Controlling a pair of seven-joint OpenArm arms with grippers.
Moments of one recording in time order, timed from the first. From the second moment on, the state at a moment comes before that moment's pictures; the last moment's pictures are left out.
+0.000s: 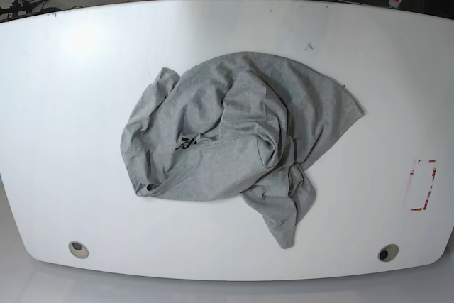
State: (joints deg) left arm 40.6 -10.6 3.0 53.8 -3.9 -1.4 -6.1; right arm -31.7 1.3 20.4 42.9 -11.2 21.9 9.0
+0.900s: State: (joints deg) left arm 73.3 -10.3 -12.9 109.1 -4.0 -1.7 -5.9; right arm -66.5 7.9 12.0 103.4 17.3 27.9 -8.0
